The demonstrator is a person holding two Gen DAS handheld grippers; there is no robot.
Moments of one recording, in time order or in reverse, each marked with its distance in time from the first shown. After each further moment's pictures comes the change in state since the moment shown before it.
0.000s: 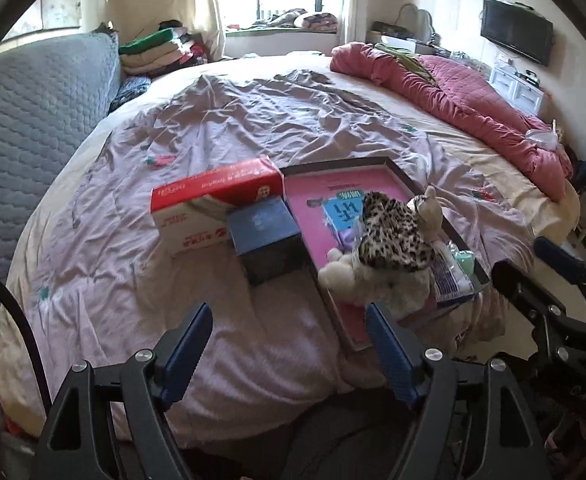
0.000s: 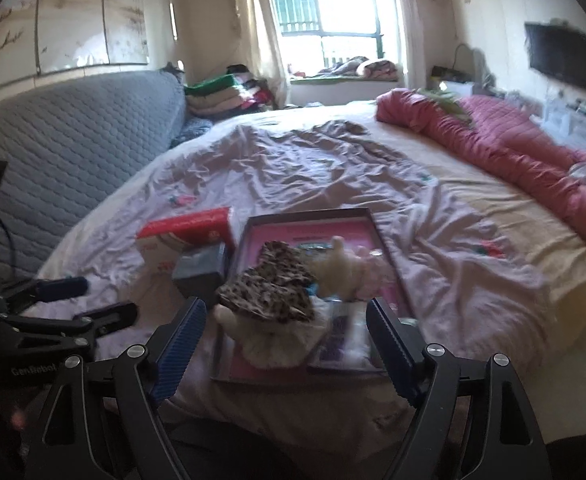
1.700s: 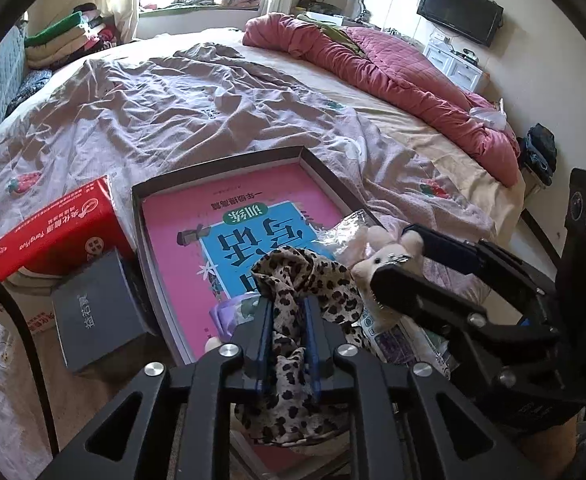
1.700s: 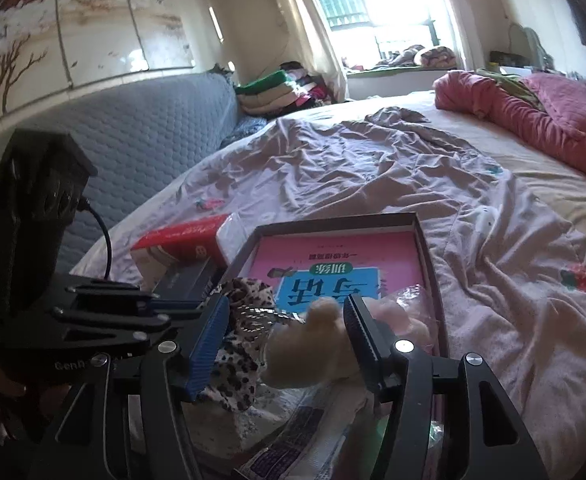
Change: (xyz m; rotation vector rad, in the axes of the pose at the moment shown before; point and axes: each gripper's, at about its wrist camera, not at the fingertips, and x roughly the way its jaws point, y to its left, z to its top) left arm 0.138 -0.063 0.070 0.115 0.076 -0.302; right arm 0.140 -0.076 0.020 0.043 0.005 0.355
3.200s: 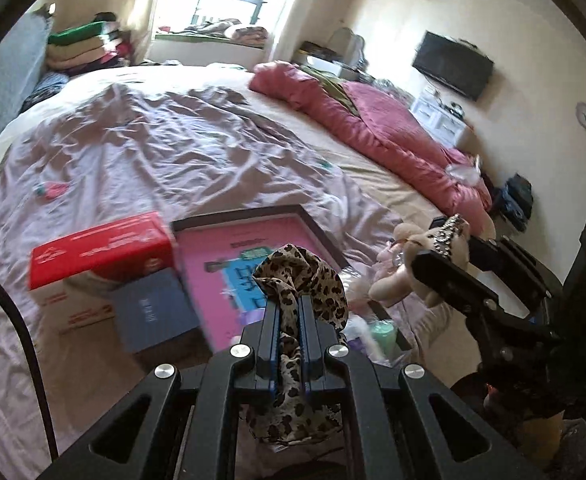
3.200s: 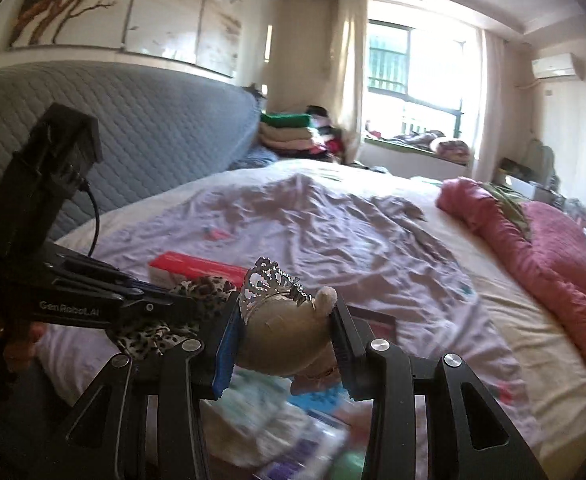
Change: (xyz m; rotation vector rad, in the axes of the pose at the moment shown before) left arm -0.091 0.027 0.000 -0.076 -0.150 -0.099; right arm -0.069 0.085 0.038 -0.348 -0.119 -0.157
